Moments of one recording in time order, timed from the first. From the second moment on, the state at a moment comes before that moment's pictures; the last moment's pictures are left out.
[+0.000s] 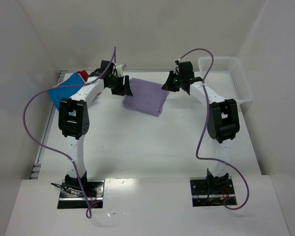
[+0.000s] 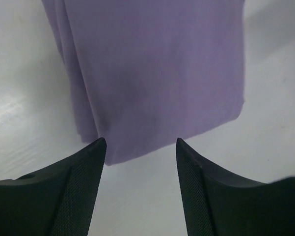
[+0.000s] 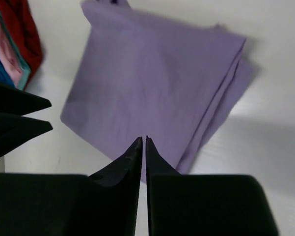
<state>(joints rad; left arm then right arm) -0.18 2.16 1.91 -0.61 0.47 -0.12 0.25 2.02 1.64 -0.25 -0.31 0.50</state>
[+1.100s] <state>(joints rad) -0.17 2.25 1.73 -0.50 0.38 -0.27 0.39 2.15 1.49 -0.23 -0.28 0.55</state>
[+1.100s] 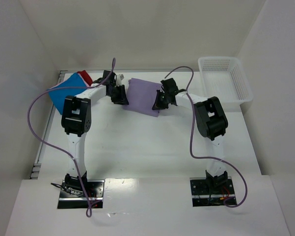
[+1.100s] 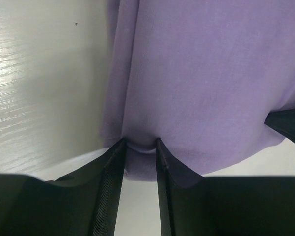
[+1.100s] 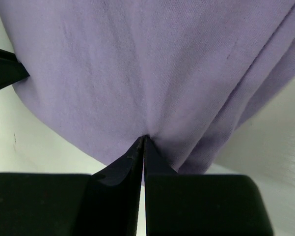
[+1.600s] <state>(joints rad) -0.16 2.23 1.73 -0.53 0.37 -0.25 0.39 2.09 1.47 -0.26 -0.20 0.53</state>
